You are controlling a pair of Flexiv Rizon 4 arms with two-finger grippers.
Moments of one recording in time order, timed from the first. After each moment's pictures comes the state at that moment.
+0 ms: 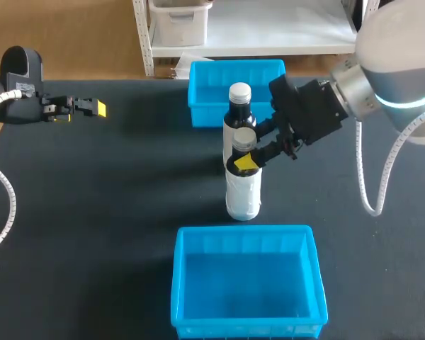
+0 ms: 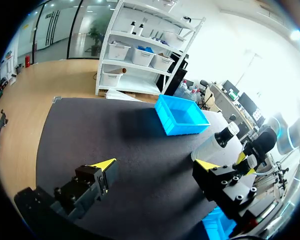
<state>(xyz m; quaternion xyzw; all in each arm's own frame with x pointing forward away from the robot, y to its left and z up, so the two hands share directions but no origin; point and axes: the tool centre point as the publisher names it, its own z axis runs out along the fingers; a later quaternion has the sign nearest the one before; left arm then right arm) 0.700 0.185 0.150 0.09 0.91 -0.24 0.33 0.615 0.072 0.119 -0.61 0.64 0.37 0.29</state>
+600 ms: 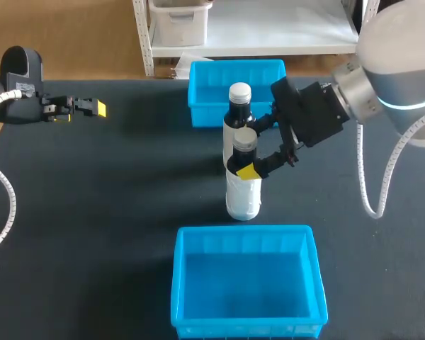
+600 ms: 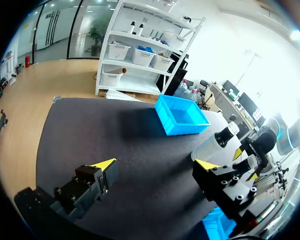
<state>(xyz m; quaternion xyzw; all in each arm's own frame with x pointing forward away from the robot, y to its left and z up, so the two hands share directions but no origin) 0.700 0.185 0.150 0.09 0.91 -0.24 0.33 0.613 0.070 0.118 -0.61 0.64 0.38 0.29</state>
